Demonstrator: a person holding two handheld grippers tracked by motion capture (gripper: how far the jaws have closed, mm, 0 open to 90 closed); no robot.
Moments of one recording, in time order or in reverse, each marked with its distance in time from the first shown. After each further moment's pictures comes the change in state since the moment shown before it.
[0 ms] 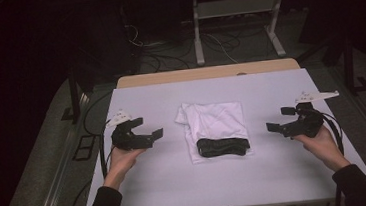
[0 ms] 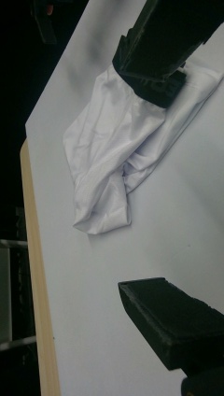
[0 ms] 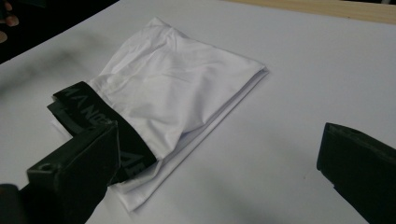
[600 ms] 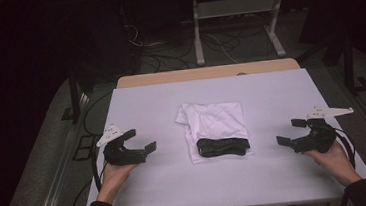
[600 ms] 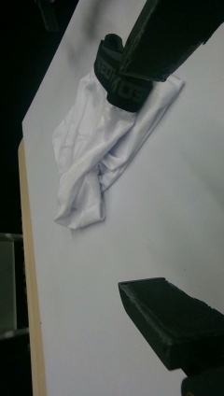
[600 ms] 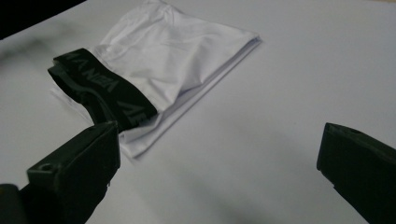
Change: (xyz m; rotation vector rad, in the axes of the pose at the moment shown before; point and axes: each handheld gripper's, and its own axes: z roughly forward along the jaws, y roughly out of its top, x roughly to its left) left arm -0.004 -0.030 -0.029 -0.019 0.032 0.006; right arm 0.005 -0.039 -0.024 -0.003 -0.040 -0.014
